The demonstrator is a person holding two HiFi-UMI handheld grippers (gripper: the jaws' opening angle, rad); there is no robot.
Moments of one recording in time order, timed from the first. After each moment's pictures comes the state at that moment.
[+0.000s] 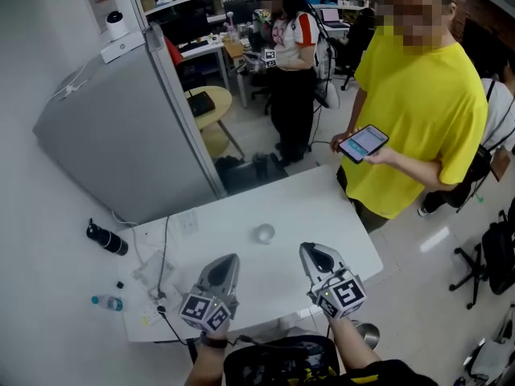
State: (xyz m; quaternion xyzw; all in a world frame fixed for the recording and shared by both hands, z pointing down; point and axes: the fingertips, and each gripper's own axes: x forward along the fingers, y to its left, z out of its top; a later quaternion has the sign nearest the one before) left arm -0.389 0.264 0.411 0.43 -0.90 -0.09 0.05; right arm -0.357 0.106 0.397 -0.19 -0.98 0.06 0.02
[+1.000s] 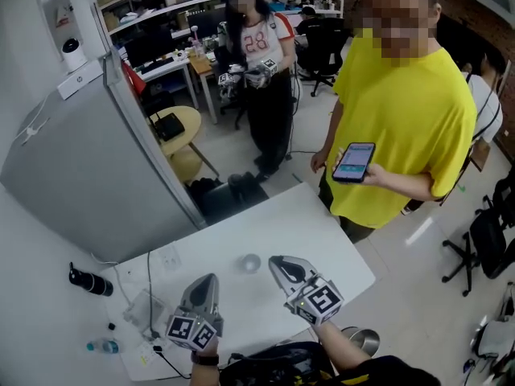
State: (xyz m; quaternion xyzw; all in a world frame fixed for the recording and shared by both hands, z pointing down) left arm -0.468 0.266 0.425 0.42 -0.90 -0.11 0.07; right arm -0.439 0.123 0.408 -0.22 -0.97 0.06 0.02
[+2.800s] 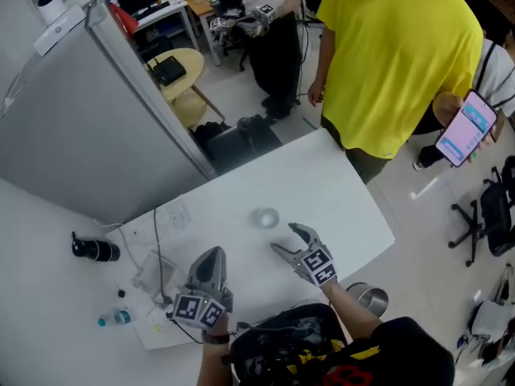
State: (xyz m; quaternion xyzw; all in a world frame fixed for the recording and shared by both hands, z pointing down) left arm -0.473 0.293 0.469 0.41 -0.90 -0.13 0.13; right arm -0.456 0.141 0.612 -0.22 -0.95 0.03 0.23
